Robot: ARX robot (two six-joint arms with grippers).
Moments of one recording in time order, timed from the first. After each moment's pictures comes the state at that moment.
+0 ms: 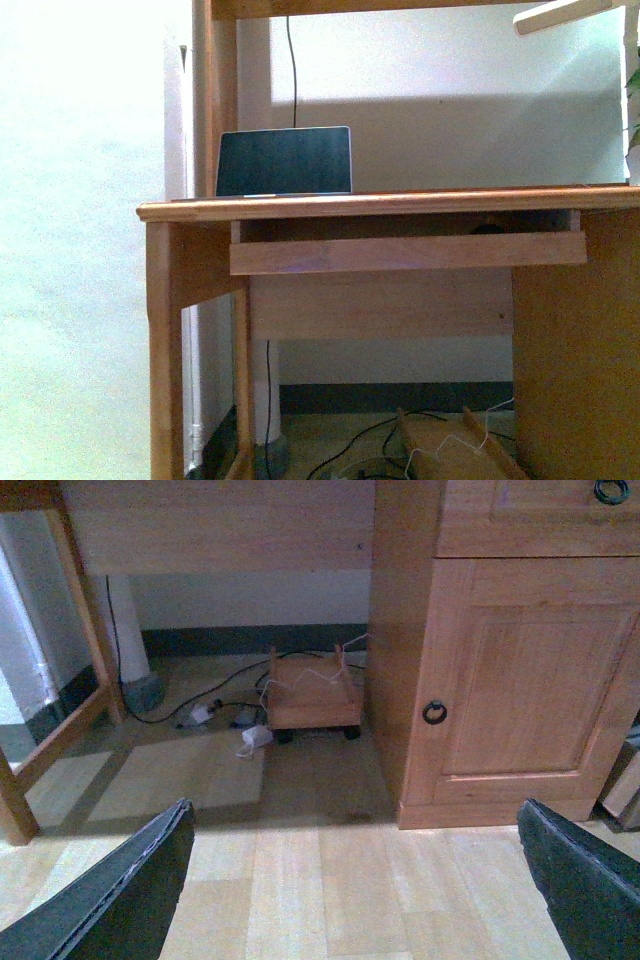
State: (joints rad) left arm -0.01 0.00 0.01 0.00 0.00 -0.01; right arm 0.00 0.00 0.02 0.00 0.00 0.00
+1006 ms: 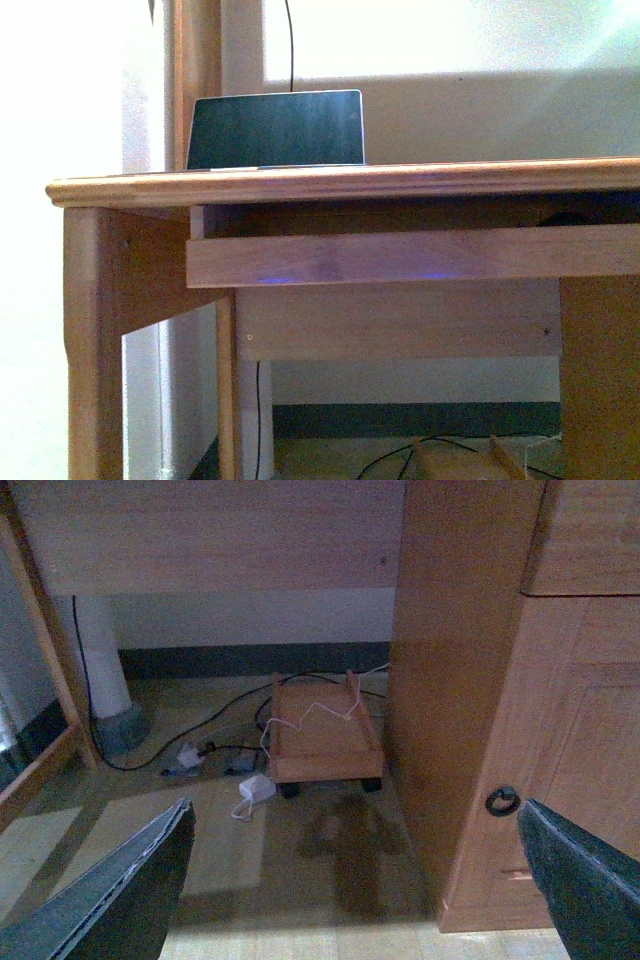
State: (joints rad) left arm -0.01 0.00 0.01 0.00 0.00 -0.01; right arm 0.00 0.00 0.02 0.00 0.00 0.00
